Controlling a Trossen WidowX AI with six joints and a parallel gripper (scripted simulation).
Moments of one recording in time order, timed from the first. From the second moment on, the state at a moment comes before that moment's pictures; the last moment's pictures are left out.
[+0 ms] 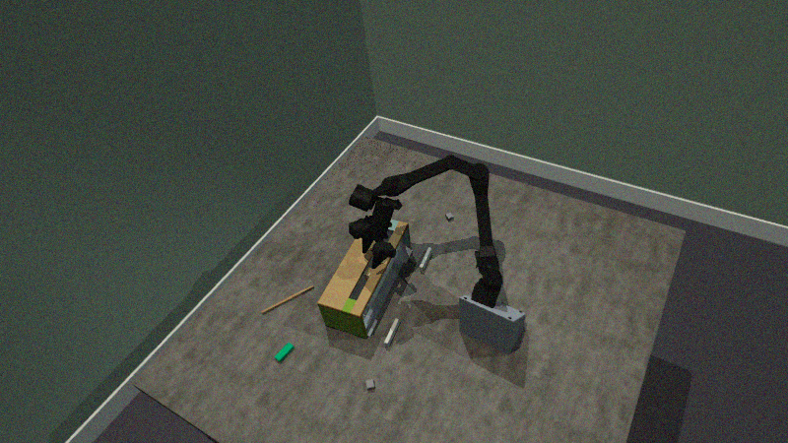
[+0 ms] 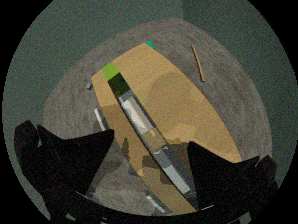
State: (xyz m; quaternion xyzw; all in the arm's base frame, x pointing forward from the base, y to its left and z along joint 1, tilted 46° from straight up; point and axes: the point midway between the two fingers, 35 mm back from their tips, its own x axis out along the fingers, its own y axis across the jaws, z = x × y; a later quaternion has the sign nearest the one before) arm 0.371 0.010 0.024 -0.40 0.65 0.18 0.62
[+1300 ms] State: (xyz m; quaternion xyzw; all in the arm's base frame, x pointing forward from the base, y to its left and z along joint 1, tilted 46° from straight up) arm 0.324 0.048 -0.025 -0.68 0.70 0.19 0.13
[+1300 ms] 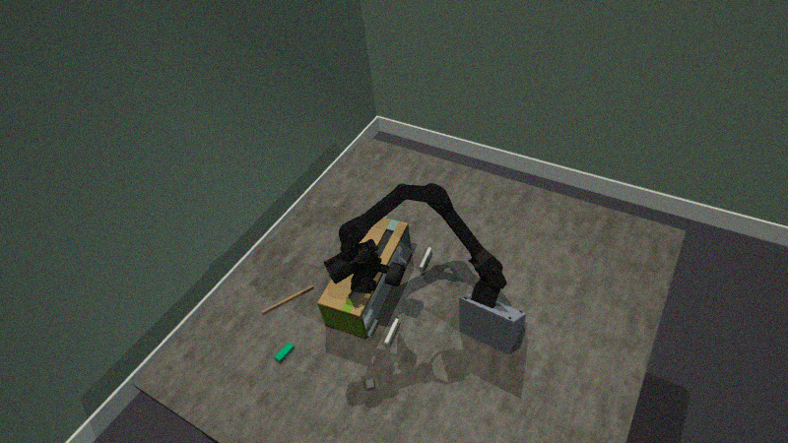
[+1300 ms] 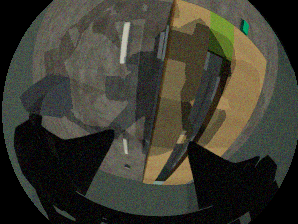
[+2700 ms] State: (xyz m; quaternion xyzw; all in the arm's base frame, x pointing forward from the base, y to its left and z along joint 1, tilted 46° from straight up) arm 0.322 0.011 -0.063 -0.68 0.70 0.18 0.13
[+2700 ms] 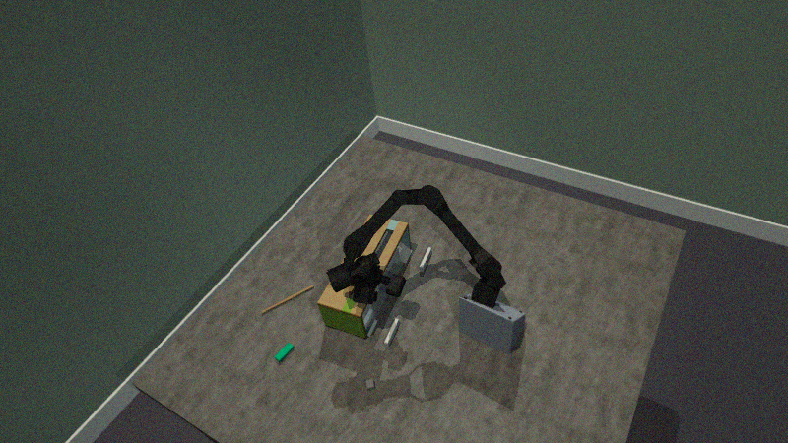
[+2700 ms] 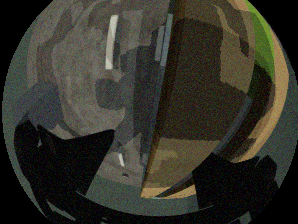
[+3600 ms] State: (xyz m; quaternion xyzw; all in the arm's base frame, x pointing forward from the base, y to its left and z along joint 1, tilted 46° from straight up) arm 0.325 -0.020 -0.032 -0.68 0.70 0.18 0.13
